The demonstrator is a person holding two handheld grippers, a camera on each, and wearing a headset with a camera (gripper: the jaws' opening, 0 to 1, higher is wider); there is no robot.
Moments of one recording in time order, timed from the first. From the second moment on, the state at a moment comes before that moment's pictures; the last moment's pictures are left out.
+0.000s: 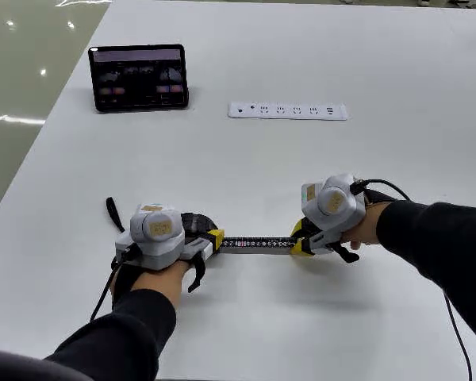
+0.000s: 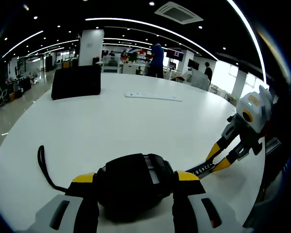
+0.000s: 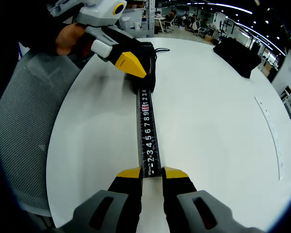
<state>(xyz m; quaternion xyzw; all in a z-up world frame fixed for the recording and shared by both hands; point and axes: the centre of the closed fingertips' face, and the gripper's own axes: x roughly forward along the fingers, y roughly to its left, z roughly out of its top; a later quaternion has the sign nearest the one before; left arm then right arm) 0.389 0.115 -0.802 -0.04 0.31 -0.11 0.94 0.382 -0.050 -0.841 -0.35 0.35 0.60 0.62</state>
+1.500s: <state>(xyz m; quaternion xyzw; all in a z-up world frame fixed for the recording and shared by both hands) 0.387 0.116 -0.802 -0.05 0.31 -0.12 0.94 0.376 0.005 -0.841 -0.34 0.33 0.62 0.63</state>
